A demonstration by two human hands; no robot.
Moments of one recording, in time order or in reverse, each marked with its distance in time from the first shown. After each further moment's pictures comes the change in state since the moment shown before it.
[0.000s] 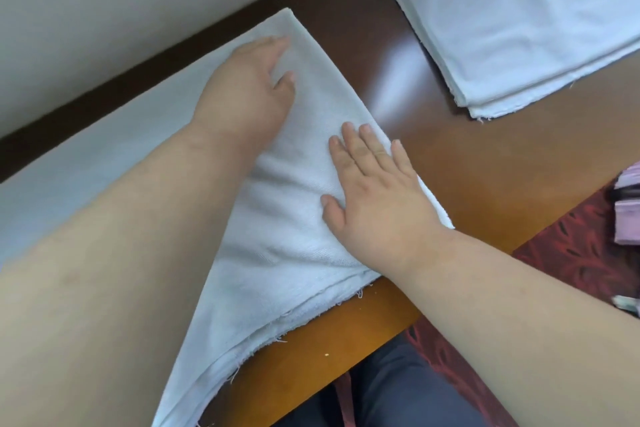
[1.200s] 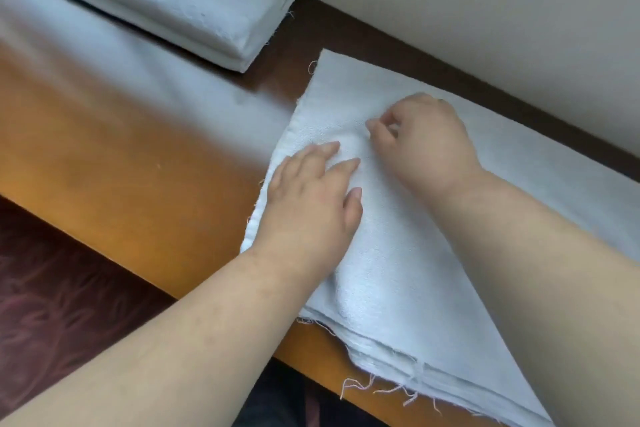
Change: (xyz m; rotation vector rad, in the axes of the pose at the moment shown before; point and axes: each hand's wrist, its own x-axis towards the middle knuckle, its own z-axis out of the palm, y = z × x) left_hand -0.345 -0.161 -0.083 -0.001 0.424 -0.832; right_hand 0.067 -0.364 0.038 0.011 0.081 -0.778
